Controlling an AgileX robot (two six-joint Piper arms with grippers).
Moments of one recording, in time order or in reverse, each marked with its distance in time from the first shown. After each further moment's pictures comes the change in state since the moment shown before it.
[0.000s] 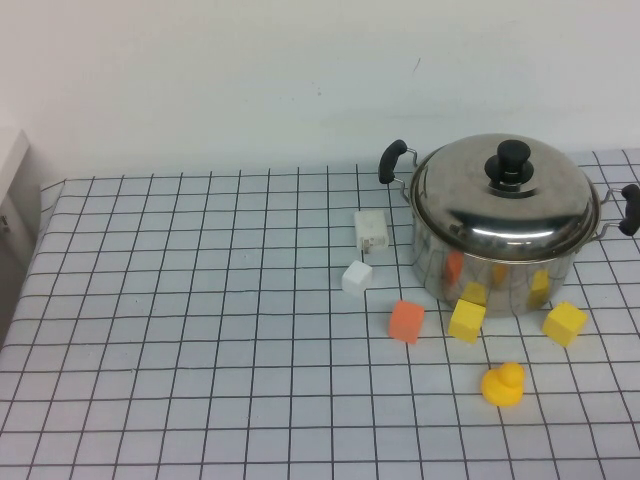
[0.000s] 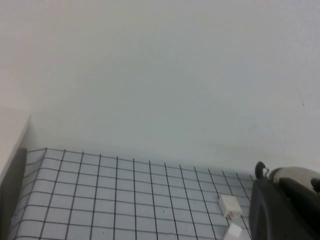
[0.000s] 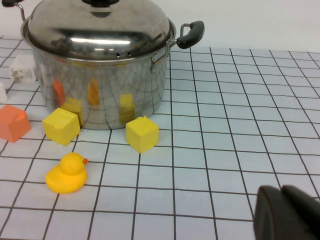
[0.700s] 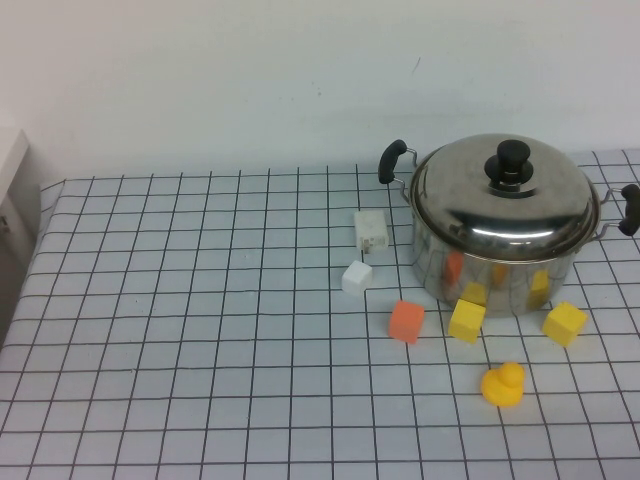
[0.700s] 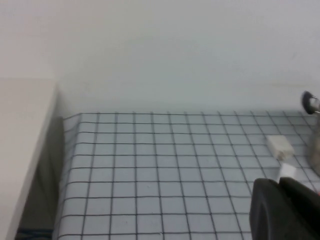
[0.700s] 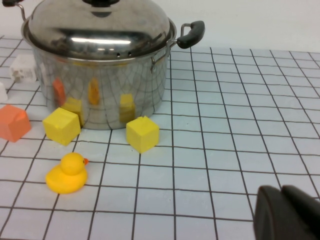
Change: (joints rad) right arm 0.000 0.000 0.000 0.000 0.000 0.000; left arm 0.427 -0.017 0.179 -0.479 -0.140 0.553
